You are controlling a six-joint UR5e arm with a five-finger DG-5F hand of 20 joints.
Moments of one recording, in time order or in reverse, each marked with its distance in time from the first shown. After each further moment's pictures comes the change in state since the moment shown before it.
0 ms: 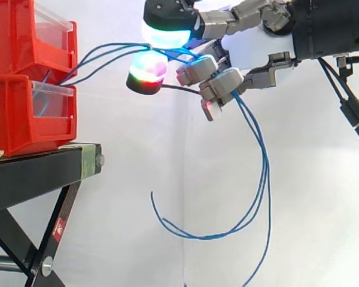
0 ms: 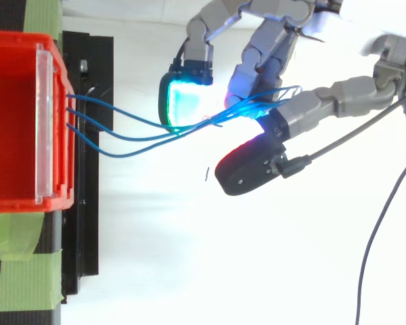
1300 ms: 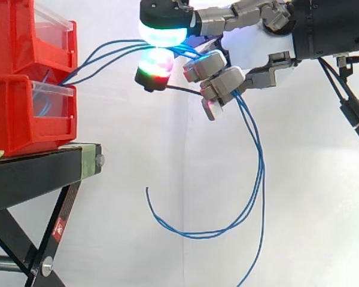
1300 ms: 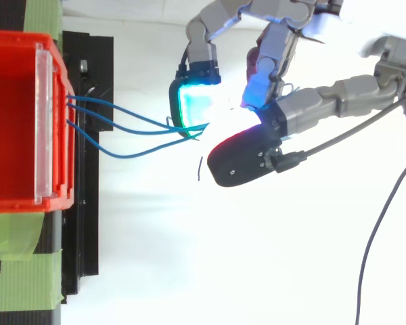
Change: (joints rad) arm 0.002 0.000 0.000 0.000 0.001 0.000
